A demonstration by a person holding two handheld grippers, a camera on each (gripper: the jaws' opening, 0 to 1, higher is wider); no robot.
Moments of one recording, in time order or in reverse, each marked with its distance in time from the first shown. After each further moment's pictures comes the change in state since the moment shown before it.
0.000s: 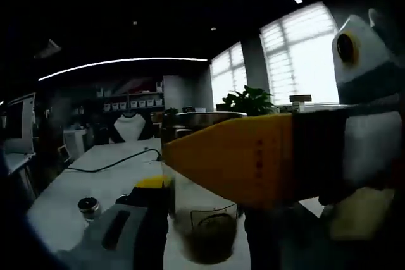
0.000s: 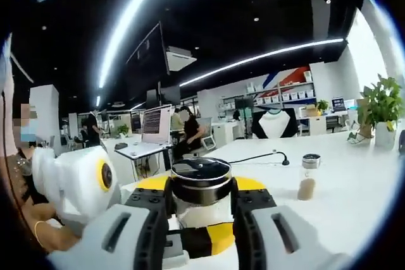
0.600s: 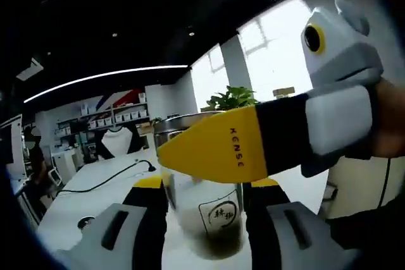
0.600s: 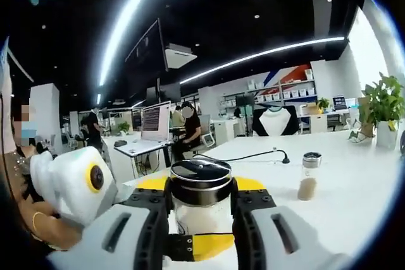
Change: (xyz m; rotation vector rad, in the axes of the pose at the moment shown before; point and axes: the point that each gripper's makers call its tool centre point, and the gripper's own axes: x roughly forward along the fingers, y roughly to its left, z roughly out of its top) left arm 0.000 -0.003 -0.007 0.167 -0.004 -0.165; right arm 0.008 -0.015 -0.009 0.013 0.025 0.043
